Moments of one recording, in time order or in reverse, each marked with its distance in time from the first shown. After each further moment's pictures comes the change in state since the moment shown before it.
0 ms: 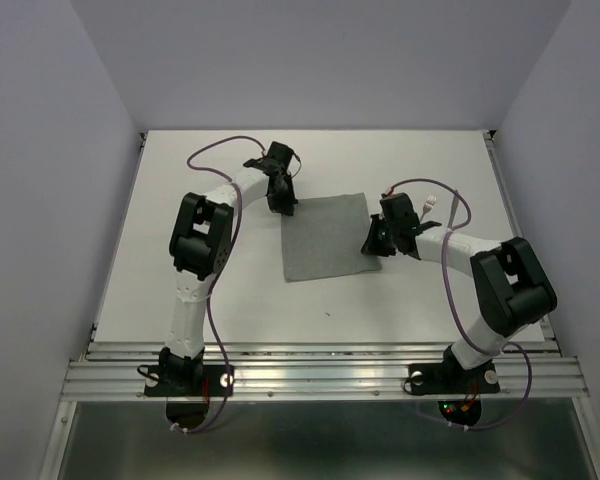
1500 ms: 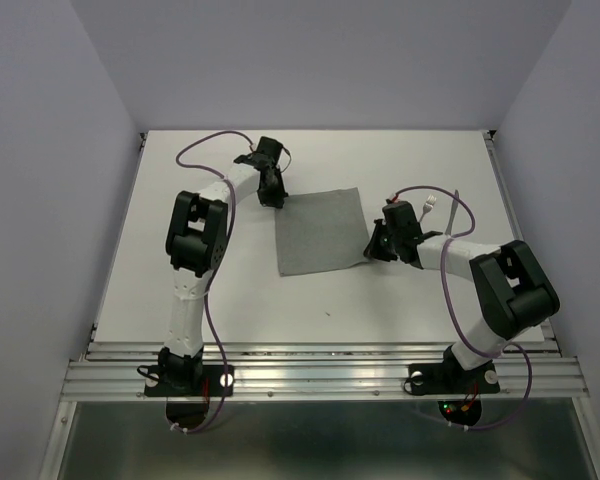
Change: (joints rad) left arm 0.053 0.032 0.043 0.008 -0.050 0.014; right arm 0.007 -0.011 -0.105 0.122 0.097 0.014
